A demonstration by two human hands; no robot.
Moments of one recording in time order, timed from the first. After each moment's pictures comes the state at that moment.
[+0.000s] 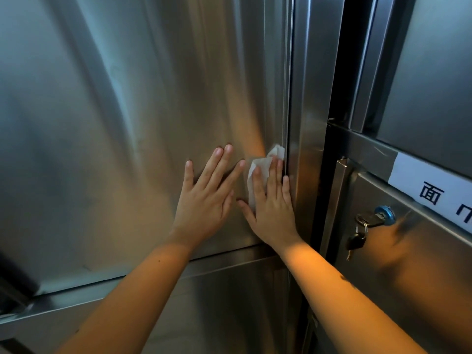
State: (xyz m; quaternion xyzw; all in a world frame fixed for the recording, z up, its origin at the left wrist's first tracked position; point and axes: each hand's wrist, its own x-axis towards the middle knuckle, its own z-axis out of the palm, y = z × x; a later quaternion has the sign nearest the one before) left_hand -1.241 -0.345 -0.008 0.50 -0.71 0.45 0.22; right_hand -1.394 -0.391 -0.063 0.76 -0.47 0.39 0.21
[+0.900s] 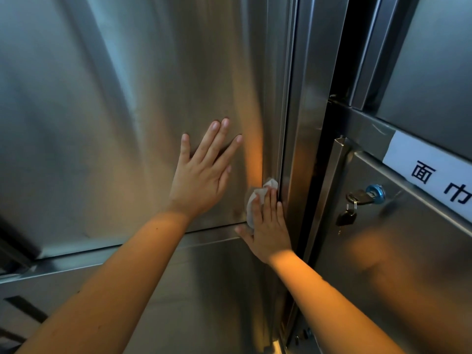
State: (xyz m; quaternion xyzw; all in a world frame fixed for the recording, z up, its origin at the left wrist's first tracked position) left_hand -1.246 -0.338 -0.006 0.51 -0.70 0.45 0.20; right_hand -1.406 -0.357 -0.137 0.83 -0.52 0.21 0.06
